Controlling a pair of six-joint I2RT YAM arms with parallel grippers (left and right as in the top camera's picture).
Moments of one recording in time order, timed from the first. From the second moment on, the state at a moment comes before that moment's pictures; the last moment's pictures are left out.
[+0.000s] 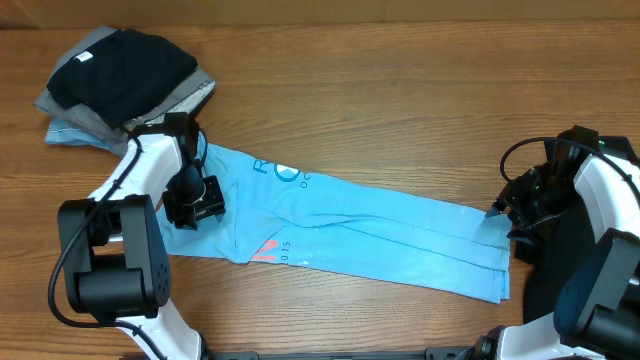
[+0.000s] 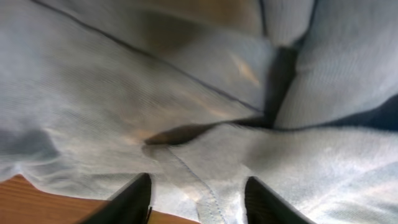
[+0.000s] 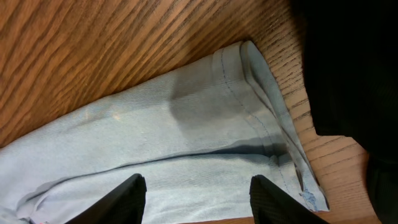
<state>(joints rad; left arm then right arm) 0.05 1.90 1.22 -1.10 0.03 -0.32 -0.36 1.71 1.13 -1.17 -0.24 0.33</state>
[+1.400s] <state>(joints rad) 0.05 1.90 1.14 -1.10 0.03 -0.21 -0.36 1.71 1.13 -1.17 -0.32 0.30</state>
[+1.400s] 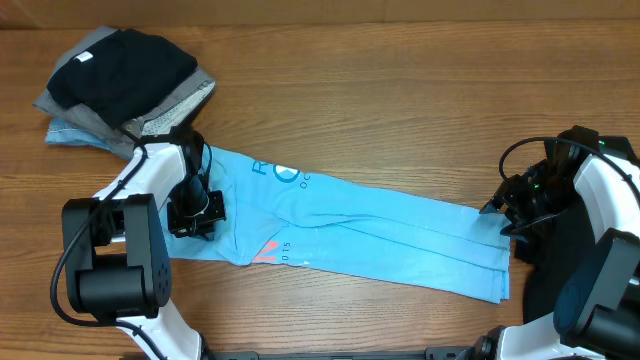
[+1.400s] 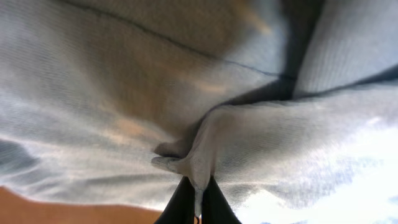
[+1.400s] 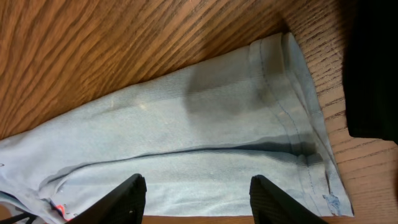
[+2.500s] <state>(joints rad) 0.07 1.90 1.27 -1.24 -0.14 -0.29 -0.36 1.71 1.13 -1.16 -0.32 0.29</state>
